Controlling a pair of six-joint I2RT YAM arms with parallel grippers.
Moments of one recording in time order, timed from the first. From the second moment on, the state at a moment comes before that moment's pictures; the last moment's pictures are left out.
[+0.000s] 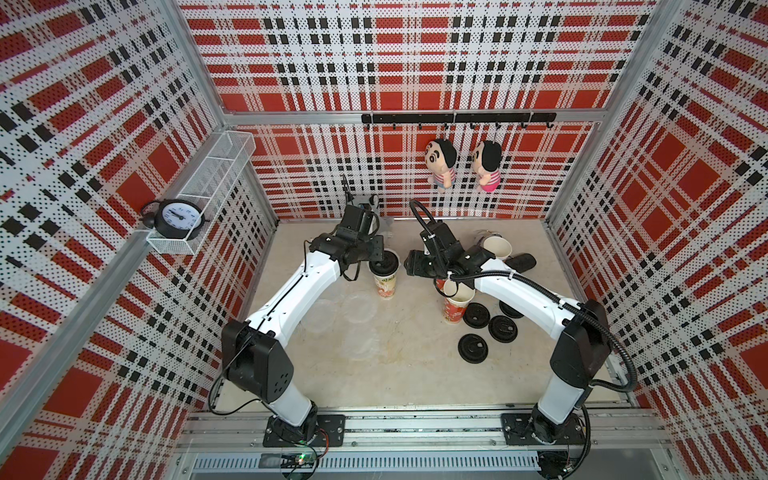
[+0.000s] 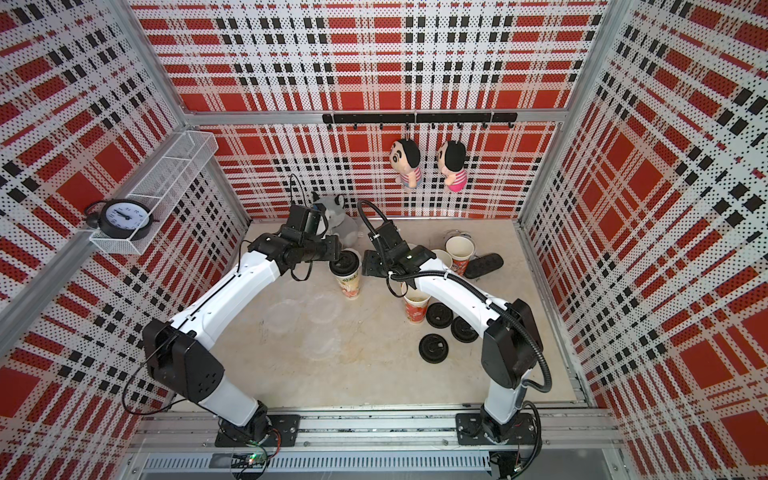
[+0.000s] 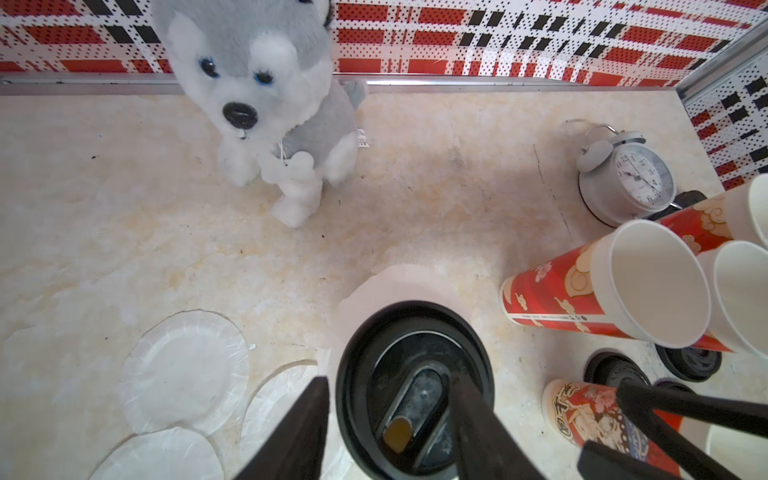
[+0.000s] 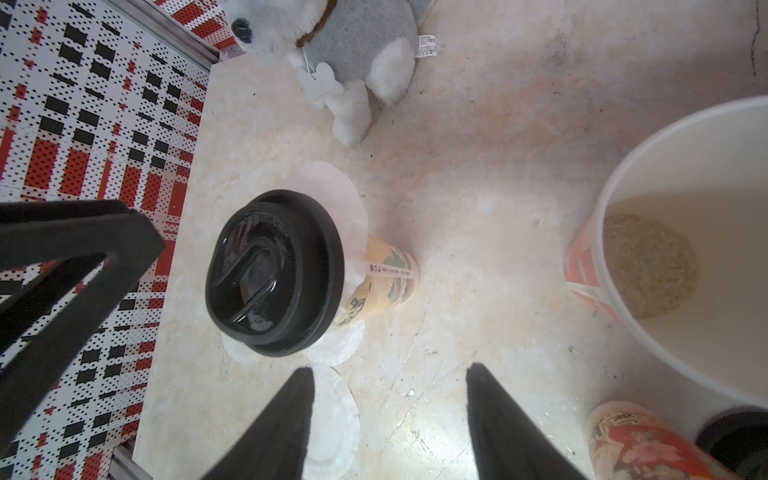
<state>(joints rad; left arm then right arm) -0.42 1.61 1.55 -0.72 -0.07 -0.30 0.72 1.76 1.59 -0.59 0.04 0.69</state>
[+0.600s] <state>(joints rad) -0.05 1.45 1.13 -0.71 -0.02 -0.34 0.66 1.48 1.54 -0.65 0.03 0.56</state>
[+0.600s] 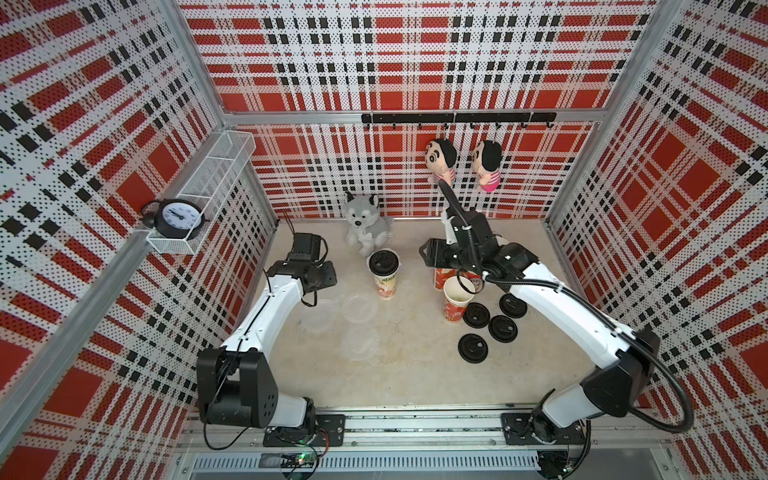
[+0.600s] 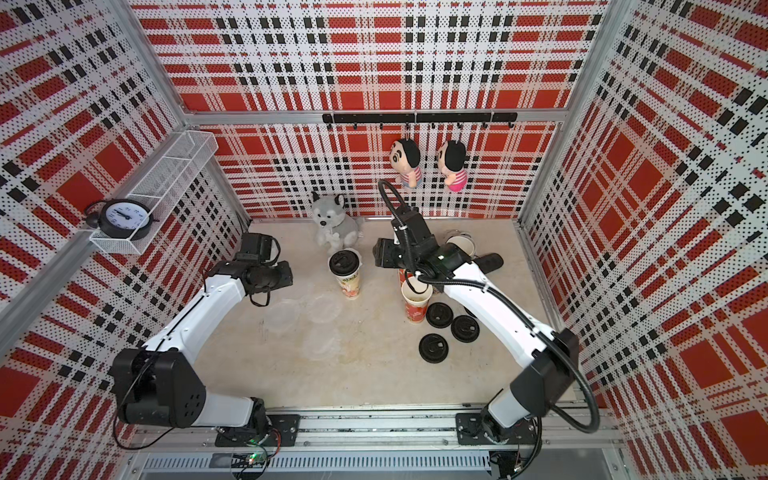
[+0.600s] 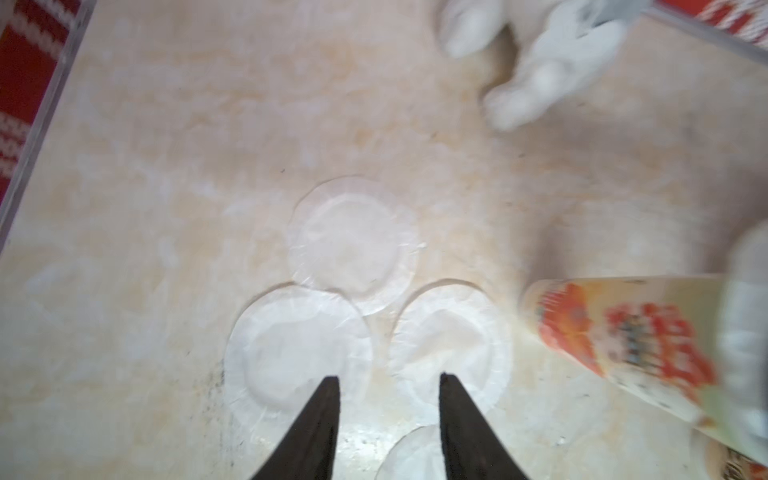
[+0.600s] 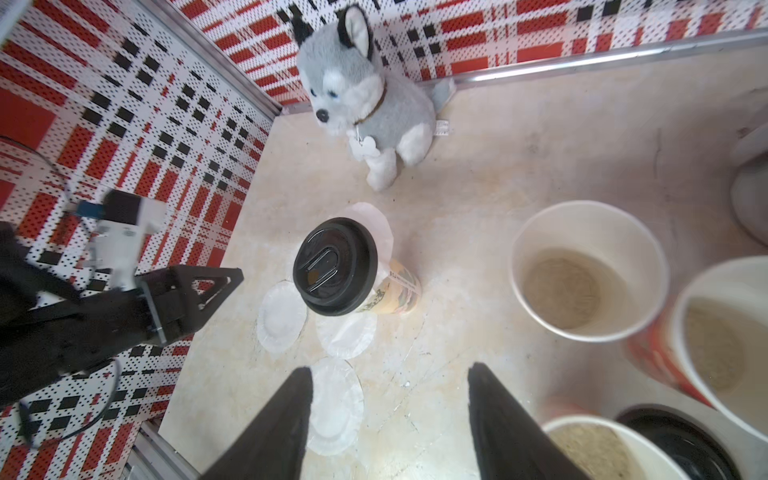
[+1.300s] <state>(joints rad) 0.03 1.73 1.11 -0.58 -0.14 -0.44 0.58 1.27 1.27 -0.66 0.01 0.51</state>
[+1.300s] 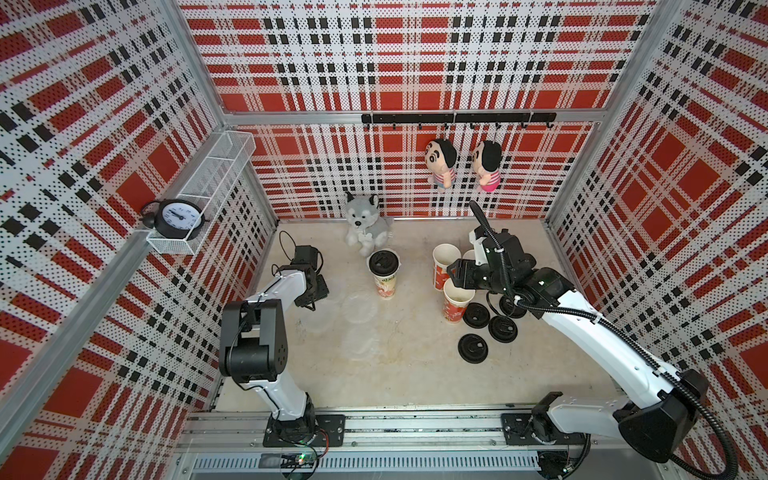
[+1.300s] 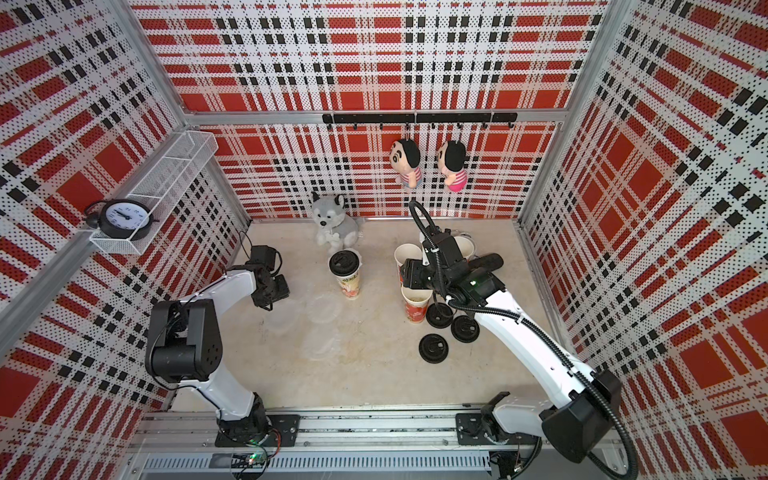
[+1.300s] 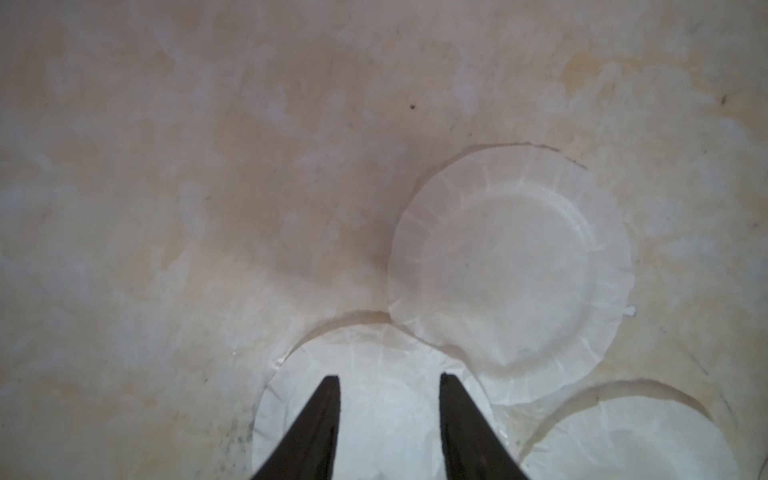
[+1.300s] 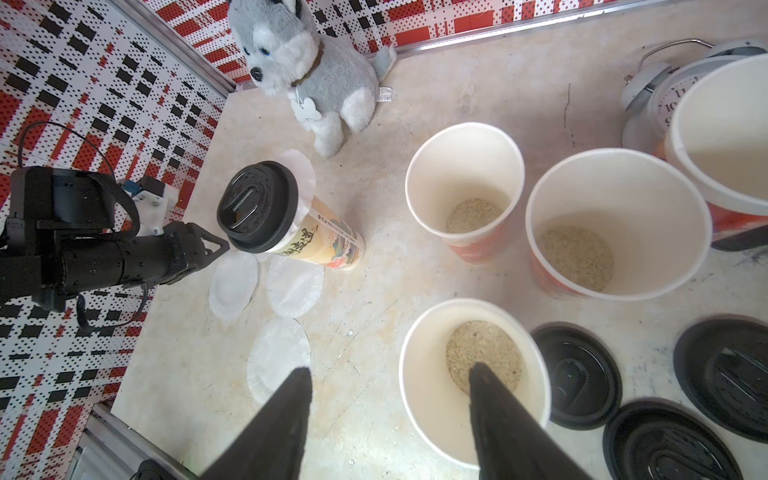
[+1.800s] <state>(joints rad) 0.03 1.94 1.25 -0.55 -0.17 -0.44 0.57 1.30 1.26 -0.63 -0.01 0.50</state>
